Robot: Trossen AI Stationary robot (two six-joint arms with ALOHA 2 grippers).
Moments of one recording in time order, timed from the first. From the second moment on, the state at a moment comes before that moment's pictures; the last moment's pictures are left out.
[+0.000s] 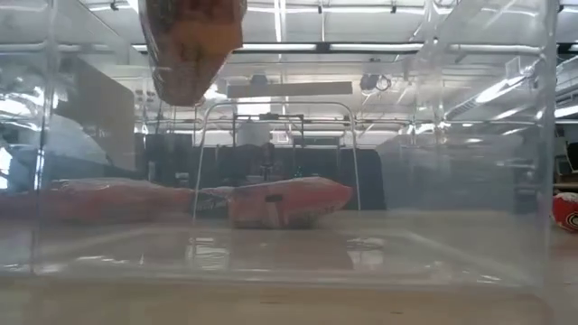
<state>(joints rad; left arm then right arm) -0.64 1.92 1.86 -1.12 -0.27 0.93 0.52 1.42 1.31 -0.65 0.60 0.39</state>
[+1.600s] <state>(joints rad) -0.50 2.07 1.86 -1.30 -0.17 1.30 0.55 1.67 1.33 -0.52 0.28 0.50</state>
